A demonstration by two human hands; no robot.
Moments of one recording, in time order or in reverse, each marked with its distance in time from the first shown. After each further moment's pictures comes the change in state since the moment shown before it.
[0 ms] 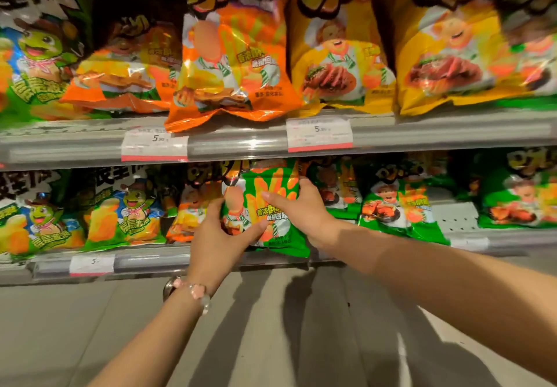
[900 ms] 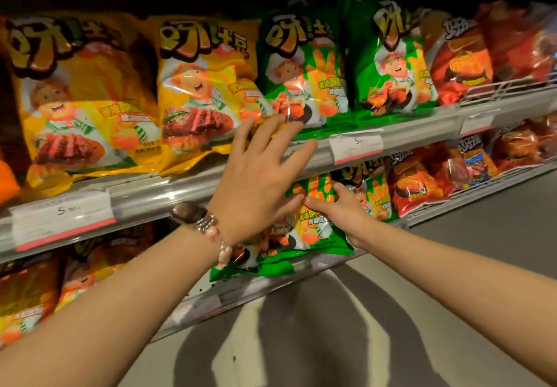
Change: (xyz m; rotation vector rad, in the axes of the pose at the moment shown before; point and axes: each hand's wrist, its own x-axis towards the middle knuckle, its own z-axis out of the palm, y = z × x) left_hand 0.010 0.262 0.221 0.625 -0.012 1.429; right_hand -0.023 -0.001 -0.338 0.014 0.329 0.087
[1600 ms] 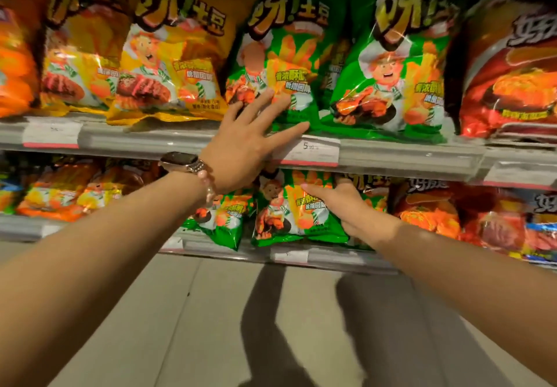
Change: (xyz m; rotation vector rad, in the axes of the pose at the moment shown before) left_hand 0.077 0.051 0.039 0.247 -0.321 -0.290; right_hand 0.077 0.002 -0.097 -0.120 -0.326 0.117
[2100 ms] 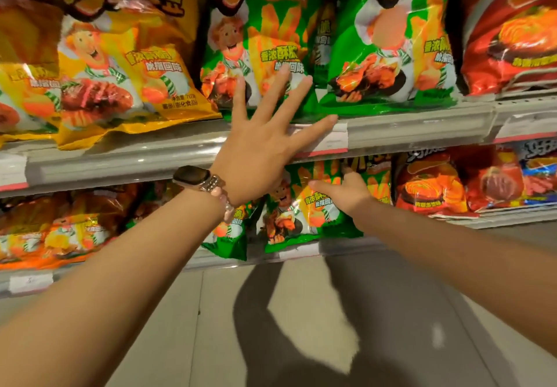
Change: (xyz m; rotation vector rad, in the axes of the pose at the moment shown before) left_hand 0.014 0.006 0.029 -0.025 0.154 0.144; right_hand 0.009 0.020 0.008 -0.076 0.175 0.036
